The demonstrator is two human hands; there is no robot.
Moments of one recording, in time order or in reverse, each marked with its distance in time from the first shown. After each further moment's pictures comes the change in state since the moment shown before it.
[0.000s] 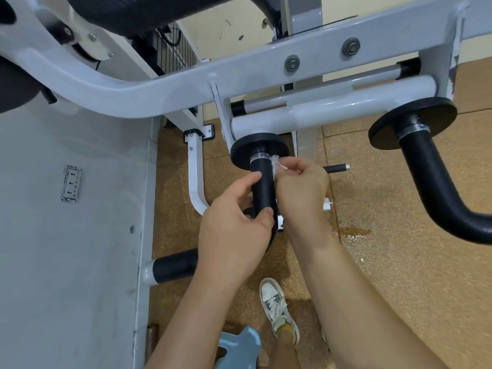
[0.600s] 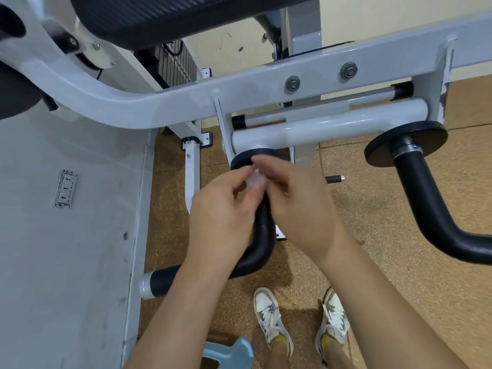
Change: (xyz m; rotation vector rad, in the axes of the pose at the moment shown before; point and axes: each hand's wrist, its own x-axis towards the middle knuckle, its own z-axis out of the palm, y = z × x) left_hand 0.030 0.009 -0.009 0.118 0.122 0.201; right_hand -0.012 -0.030 -0.024 -0.539 -0.396 -0.677
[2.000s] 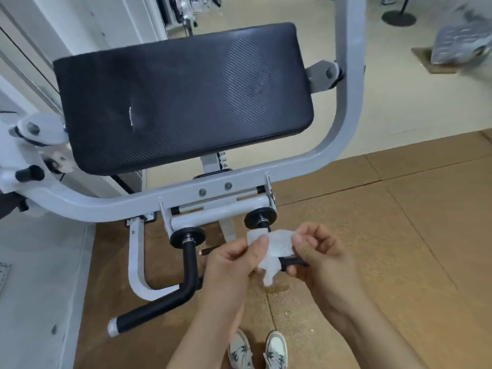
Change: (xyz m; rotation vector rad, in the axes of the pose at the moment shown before) left_hand -0.116 0.202 -0.035 -0.896 -0.398 -0.214; right_hand -0.129 -0.134 -0.213 0.847 0.311 0.420
